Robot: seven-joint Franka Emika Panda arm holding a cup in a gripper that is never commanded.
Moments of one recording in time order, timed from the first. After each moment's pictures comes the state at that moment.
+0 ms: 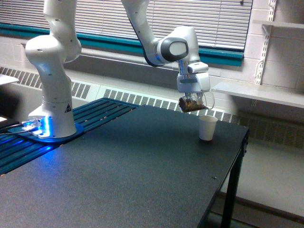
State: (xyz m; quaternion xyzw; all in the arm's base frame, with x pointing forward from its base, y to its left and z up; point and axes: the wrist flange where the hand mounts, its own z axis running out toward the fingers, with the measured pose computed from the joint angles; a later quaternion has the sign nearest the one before) arm 0.469 0.244 0.273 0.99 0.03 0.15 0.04
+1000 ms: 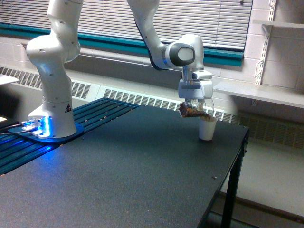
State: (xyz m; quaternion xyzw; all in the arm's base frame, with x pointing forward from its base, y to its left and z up) arm 0.475 0.275 0.242 0.99 0.06 0.11 0.08
